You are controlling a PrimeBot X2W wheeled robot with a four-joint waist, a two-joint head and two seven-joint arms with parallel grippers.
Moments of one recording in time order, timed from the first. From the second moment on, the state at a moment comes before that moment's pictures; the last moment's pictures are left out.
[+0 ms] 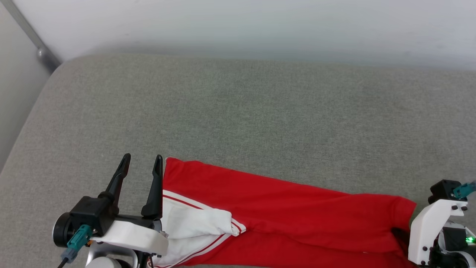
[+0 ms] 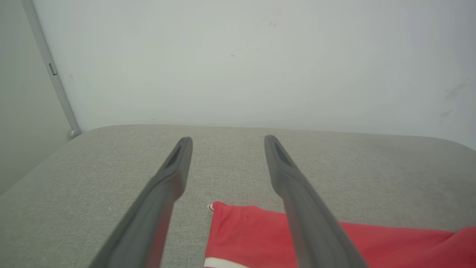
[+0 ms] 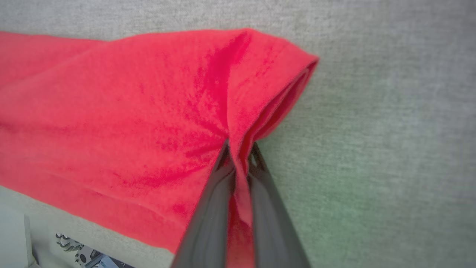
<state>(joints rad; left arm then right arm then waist) -0.11 0.46 -0.44 -0.10 -0.58 0.28 -0.26 -0.11 -0.24 -0.08 0.21 0.47 0.13 0.86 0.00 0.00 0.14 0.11</state>
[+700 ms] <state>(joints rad) -0.02 0.46 -0.46 -0.10 -0.58 0.33 -0.24 -0.13 -0.34 -0.41 0.14 0.40 0.13 1.03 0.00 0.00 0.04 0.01</state>
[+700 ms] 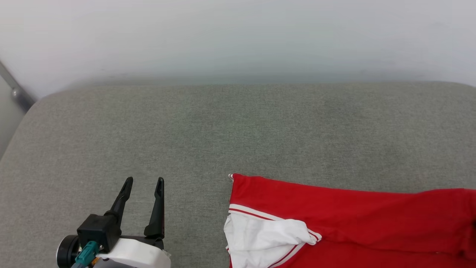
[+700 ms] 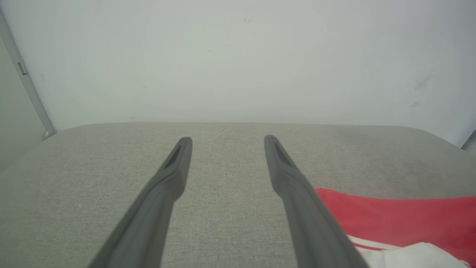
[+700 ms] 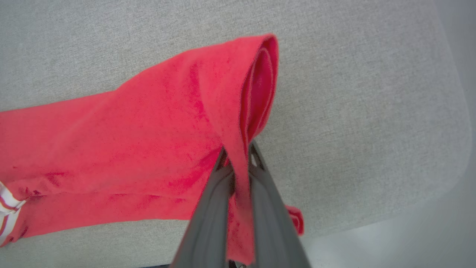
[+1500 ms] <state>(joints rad) -0.07 0.45 -0.49 -0.08 -0.58 0.30 -0.22 -0.25 -0.05 0.11 0.29 1.11 0.13 0.95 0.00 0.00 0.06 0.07</state>
